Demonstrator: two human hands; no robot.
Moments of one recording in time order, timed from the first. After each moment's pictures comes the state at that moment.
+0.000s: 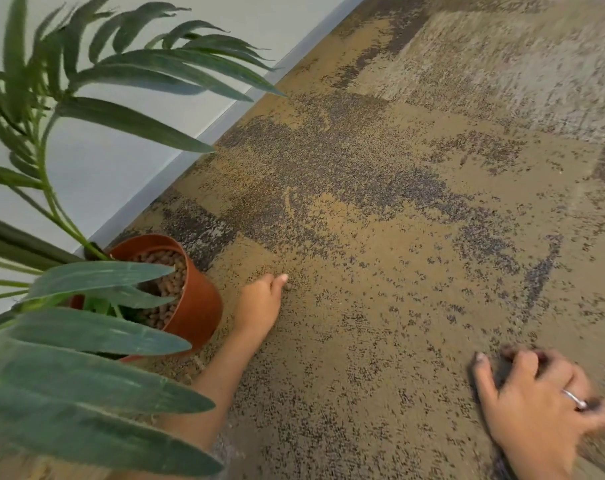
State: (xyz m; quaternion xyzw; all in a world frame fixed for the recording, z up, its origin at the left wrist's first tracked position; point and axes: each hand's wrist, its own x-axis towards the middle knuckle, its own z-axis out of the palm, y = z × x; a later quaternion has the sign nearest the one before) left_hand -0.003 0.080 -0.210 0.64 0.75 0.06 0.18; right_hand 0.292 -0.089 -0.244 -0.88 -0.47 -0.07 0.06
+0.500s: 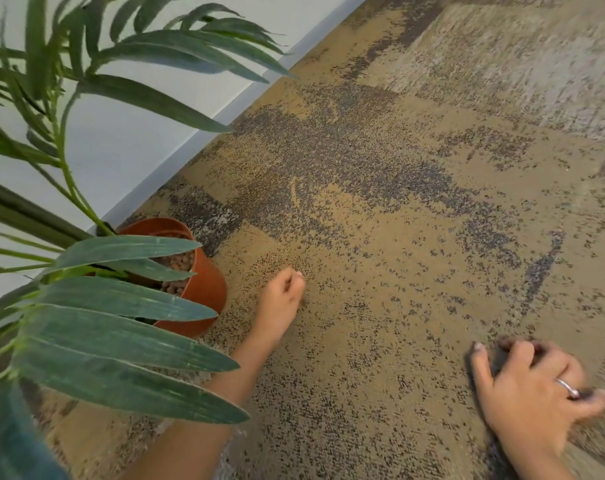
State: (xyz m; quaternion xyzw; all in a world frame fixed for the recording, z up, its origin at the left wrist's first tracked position) left_hand 0.019 0.049 -0.207 0.54 0.69 0.25 0.40; right_hand 0.304 -0.090 -0.256 -0.88 -0.48 -0.05 0.07
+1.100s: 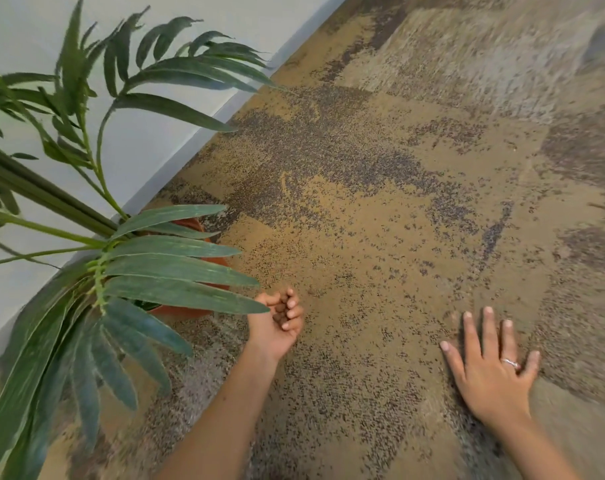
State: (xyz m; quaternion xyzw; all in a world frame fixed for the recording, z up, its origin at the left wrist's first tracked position) left_hand 0.018 -0.028 -0.177 0.01 0.47 0.47 0.75; right_hand 0.313 -0.149 -0.230 -0.81 -0.53 0.24 -0.05
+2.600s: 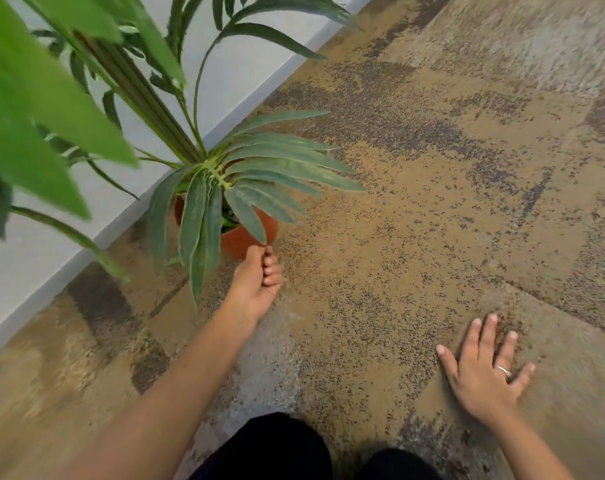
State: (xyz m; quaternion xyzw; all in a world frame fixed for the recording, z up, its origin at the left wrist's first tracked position) left_hand -0.075 -0.086 -0.114 0.07 0.56 0.50 0.66; right_hand 0.223 -0.229 -0.212 -0.77 -0.50 0.39 -0.08
